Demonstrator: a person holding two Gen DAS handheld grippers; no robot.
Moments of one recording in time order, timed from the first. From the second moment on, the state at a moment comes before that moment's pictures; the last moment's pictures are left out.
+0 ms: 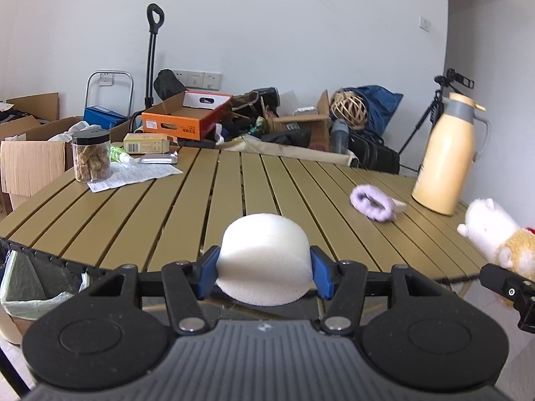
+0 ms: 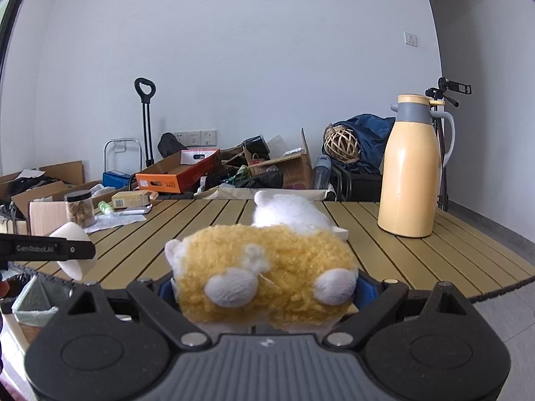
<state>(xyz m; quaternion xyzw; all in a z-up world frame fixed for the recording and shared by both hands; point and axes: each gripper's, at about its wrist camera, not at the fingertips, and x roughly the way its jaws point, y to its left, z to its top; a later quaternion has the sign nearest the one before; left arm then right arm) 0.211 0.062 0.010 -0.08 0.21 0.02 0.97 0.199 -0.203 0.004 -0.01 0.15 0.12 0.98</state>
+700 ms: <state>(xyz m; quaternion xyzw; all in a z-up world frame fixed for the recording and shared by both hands) 0.174 0.026 -0.066 -0.01 0.31 -0.01 0.95 0.165 -0.201 -0.072 -0.02 0.25 0.15 0.96</state>
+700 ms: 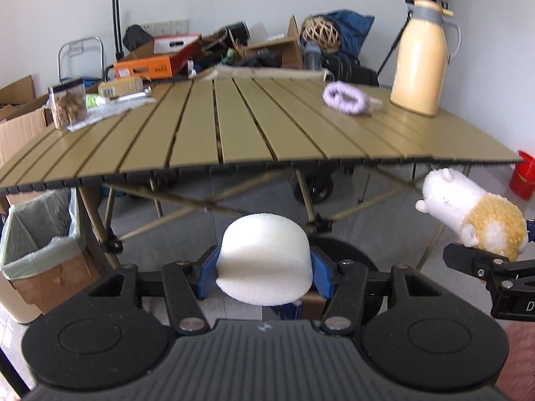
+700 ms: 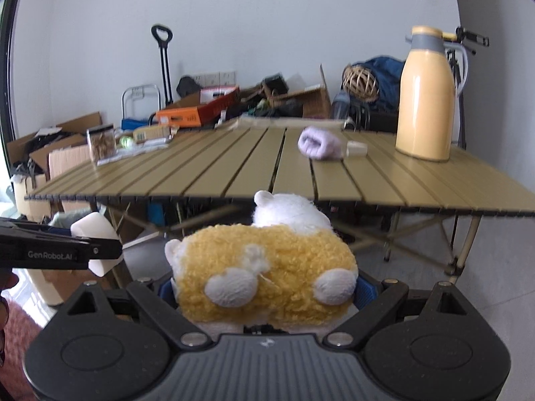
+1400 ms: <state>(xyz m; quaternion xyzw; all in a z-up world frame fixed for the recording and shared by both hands) 0.193 0.020 -0.144 0.01 0.42 -0.02 0.91 0.170 -0.199 -0.136 -0.05 0.36 0.16 0.92</state>
